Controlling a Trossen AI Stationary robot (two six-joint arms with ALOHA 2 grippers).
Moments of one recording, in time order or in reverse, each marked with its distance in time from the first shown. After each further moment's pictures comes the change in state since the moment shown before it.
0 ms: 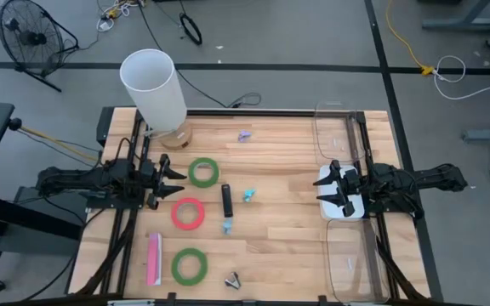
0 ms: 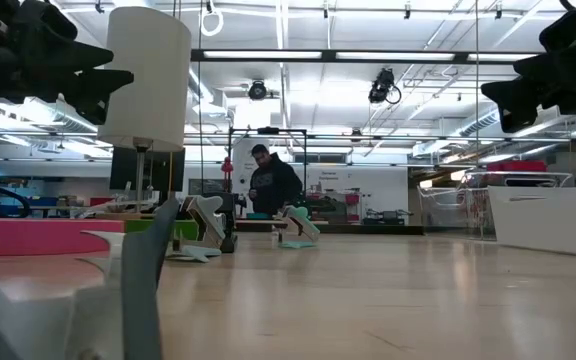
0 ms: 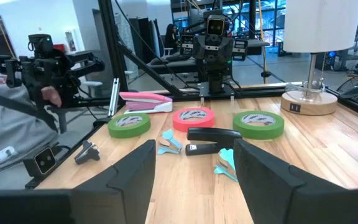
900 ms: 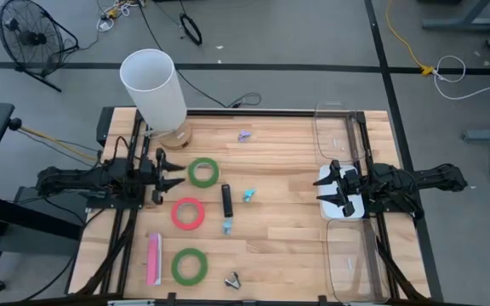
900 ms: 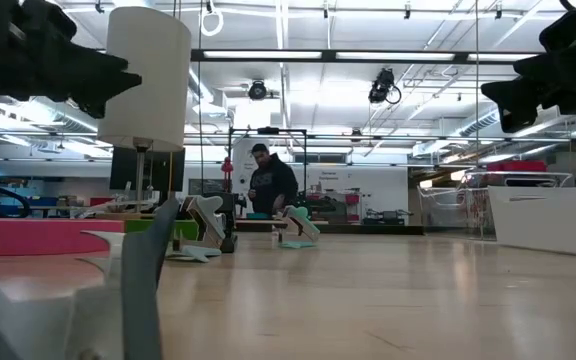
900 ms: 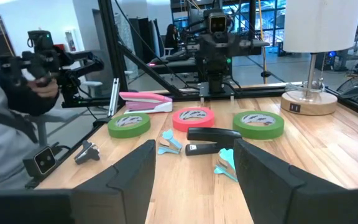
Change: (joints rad) left arm 0.013 0.011 0.045 -0.033 -0.204 0.193; right arm 0.000 0.000 0.000 0.000 0.000 0.000
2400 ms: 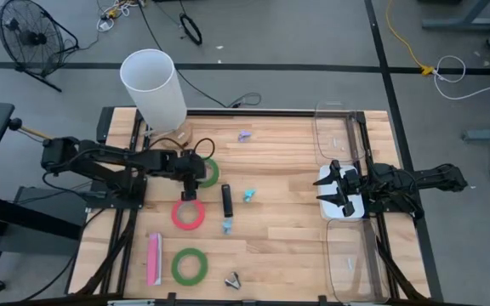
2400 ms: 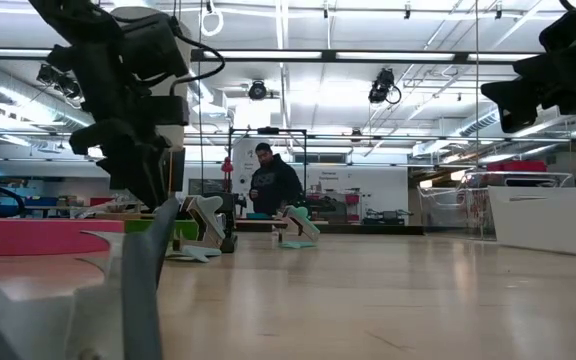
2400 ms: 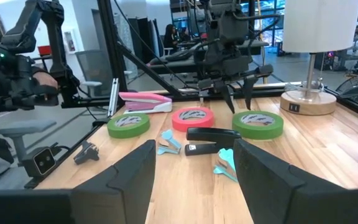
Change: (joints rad) left arm 0.119 1.254 0.555 -0.462 0.030 0.056; right arm 0.000 0.000 0.000 0.000 0.002 0.000
